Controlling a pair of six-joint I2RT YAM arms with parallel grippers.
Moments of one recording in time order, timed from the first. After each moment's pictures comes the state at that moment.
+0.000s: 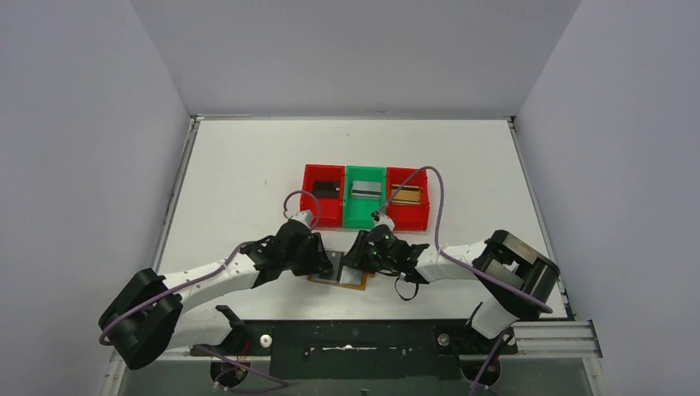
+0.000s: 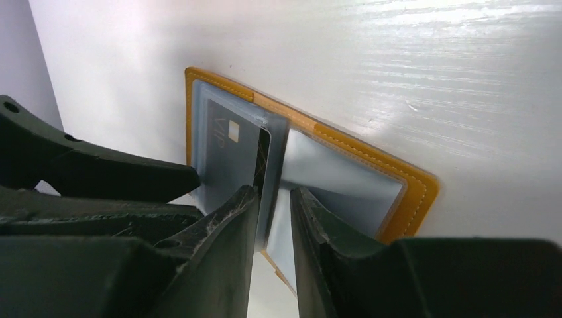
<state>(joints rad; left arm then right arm) -0.77 1.23 0.49 -0.13 0.04 -0.85 0.91 1.56 0.57 0.30 -0.03 1.06</state>
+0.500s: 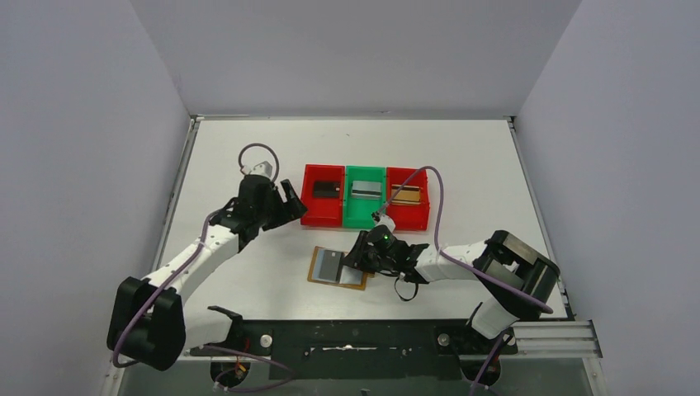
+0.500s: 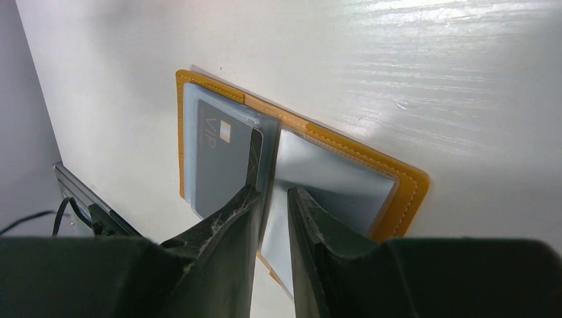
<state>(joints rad) -0.40 1.20 0.71 -0.24 0.02 -0.70 0.92 1.57 0.58 0.26 0.00 1.06</state>
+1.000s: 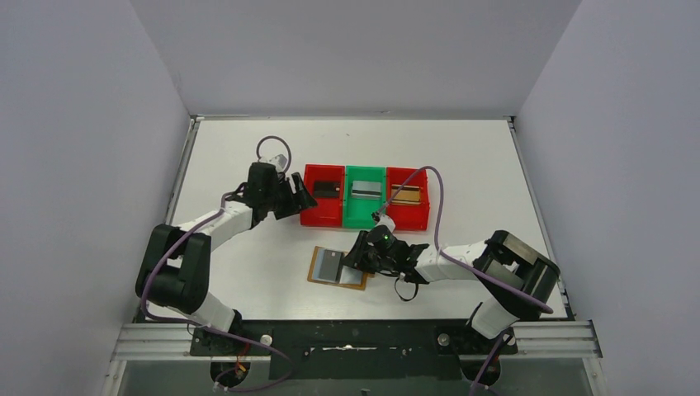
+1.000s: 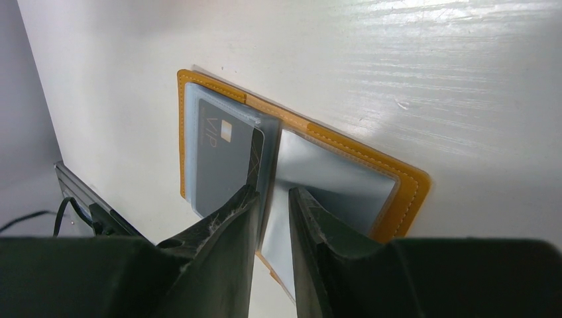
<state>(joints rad) -0.29 1.56 0.84 -0.05 0.27 -0.61 0.92 1.57 0.58 0.26 0.00 1.06</state>
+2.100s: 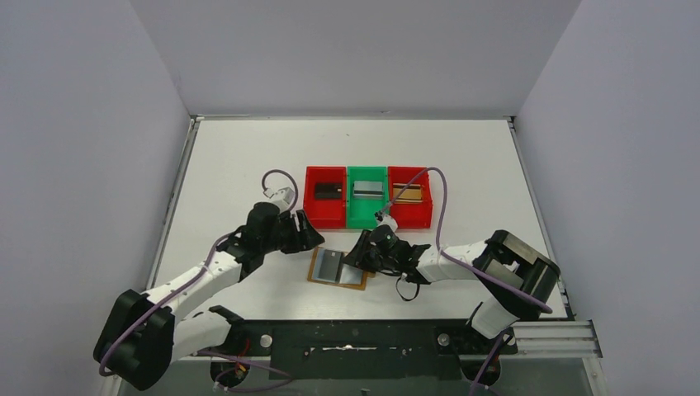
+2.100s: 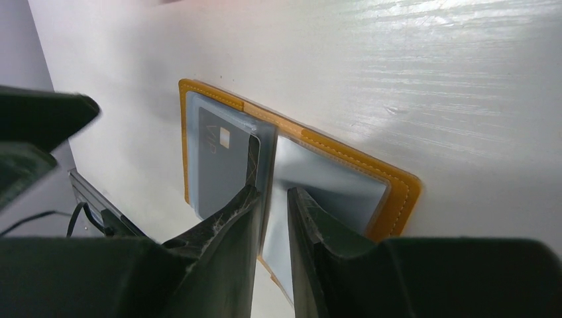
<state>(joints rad) -0.47 1.11 0.51 -0.01 0.21 -0.68 0.90 1.57 0.56 0.30 -0.01 1.09</state>
